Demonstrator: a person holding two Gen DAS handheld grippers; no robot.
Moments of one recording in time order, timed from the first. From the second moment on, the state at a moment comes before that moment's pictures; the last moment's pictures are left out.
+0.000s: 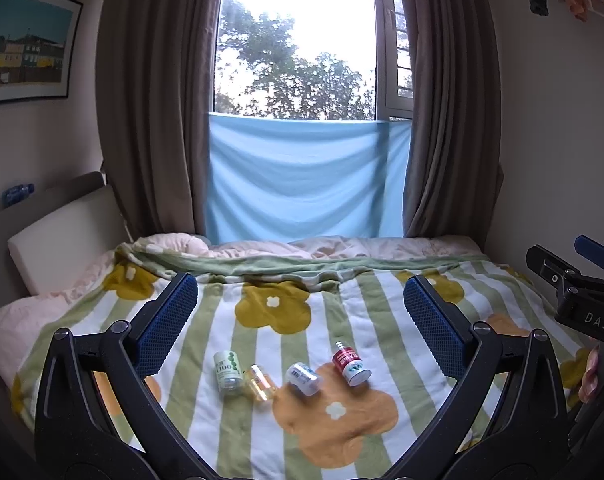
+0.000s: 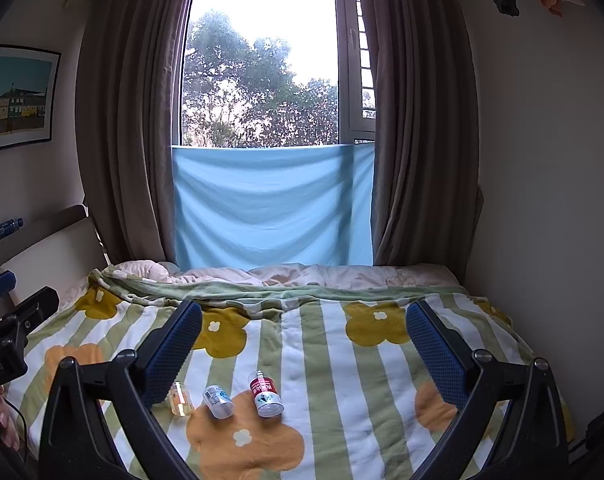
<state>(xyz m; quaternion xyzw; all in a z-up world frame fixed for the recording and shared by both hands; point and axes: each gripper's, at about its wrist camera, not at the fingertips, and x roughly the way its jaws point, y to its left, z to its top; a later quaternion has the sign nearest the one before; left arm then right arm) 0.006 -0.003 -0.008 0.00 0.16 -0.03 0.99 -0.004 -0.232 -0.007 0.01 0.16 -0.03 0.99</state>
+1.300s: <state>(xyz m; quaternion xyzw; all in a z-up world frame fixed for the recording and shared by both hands) 0.178 0.041 -0.294 -0.12 0.58 0.01 0.81 0.325 -0.201 -0.303 0.00 0.59 0.16 0.79</state>
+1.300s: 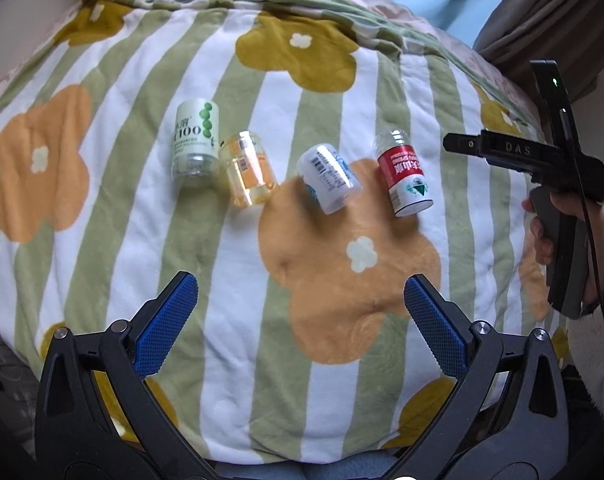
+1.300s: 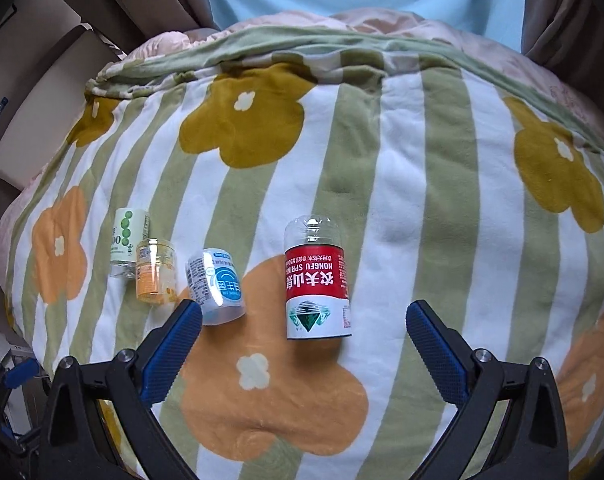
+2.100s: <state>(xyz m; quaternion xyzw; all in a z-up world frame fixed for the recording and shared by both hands) 0.155 0.048 -0.380 -0.16 0.63 0.02 0.76 0.391 -0.180 -0.417 -0.01 0.66 0.17 0.73</state>
